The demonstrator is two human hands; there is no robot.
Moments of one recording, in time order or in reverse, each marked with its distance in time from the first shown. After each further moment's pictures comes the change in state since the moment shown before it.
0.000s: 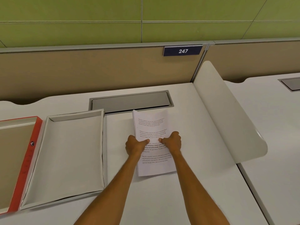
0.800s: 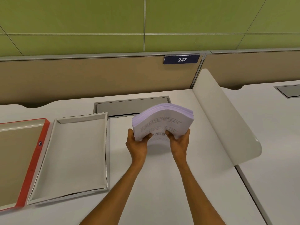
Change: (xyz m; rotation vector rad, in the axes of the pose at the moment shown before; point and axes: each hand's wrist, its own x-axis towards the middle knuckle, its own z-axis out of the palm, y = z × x) left_hand -0.064 0.016 -0.019 -0.645 0.206 0.536; right_hand -0.054 0.001 -0.028 0.817 0.240 -0.485
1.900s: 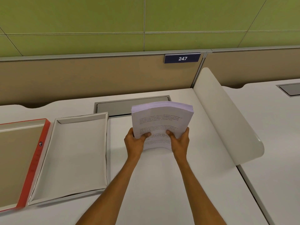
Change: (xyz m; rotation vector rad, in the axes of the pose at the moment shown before) left_hand 0.023 -0.010 -0.009 0.139 -0.136 -0.081; right_hand 0.006 0.005 -0.003 -0.159 -0.018 0.041
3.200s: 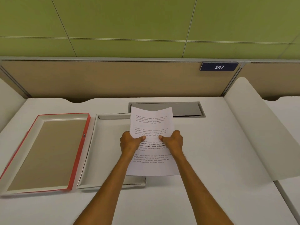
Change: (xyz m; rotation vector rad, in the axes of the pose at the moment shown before) left_hand 0.055 0.002 -0.170 0.320 0.009 -0.292; right_hand -0.066 -0.049 0.149 -0.514 -0.323 0.260
